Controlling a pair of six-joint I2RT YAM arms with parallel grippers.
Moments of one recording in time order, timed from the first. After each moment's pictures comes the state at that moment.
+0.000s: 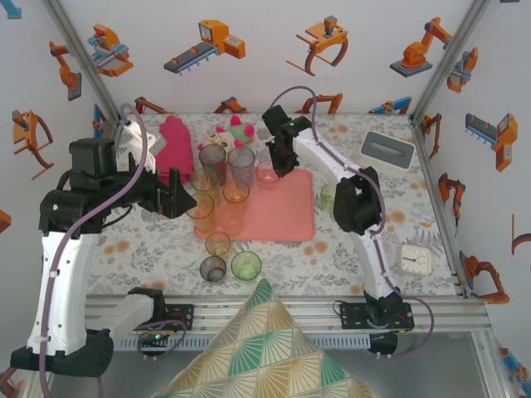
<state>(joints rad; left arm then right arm) -0.18 1.01 1.47 -1.14 0.52 0.10 0.57 2.31 2.16 -1.05 0.04 0.29</state>
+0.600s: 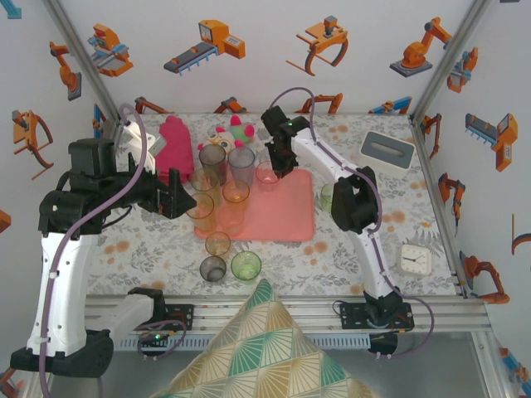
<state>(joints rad) -0.18 1.00 1.47 -1.14 0.52 0.10 0.57 2.34 2.20 -1.07 0.04 0.29</state>
